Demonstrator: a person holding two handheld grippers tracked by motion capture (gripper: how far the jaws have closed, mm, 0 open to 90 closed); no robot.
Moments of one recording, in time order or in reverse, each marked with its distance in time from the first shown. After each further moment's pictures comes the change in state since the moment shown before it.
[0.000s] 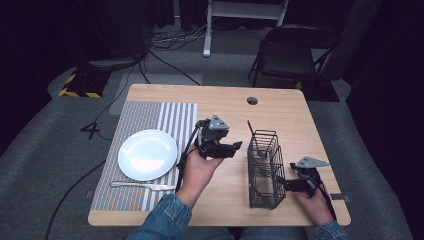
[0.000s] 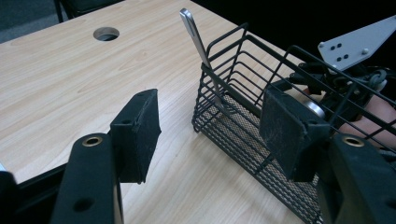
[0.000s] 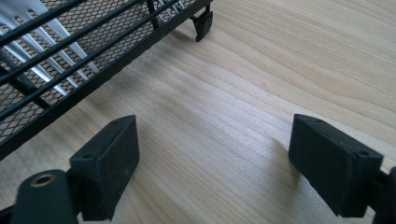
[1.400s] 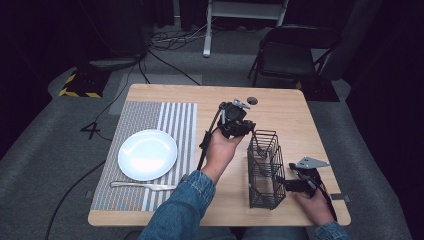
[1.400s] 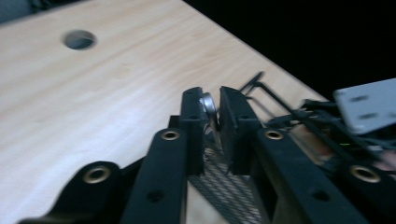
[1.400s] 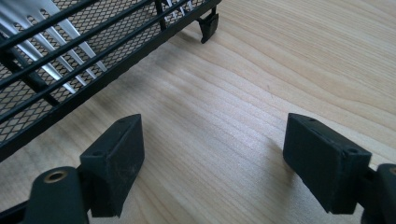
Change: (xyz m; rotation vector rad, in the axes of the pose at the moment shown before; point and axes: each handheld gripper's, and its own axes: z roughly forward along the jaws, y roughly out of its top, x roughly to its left) left arm 0.013 0.047 0.062 0.037 -0.126 -0.121; right arm 0.000 0.000 -0.001 -0.007 0.013 -0.013
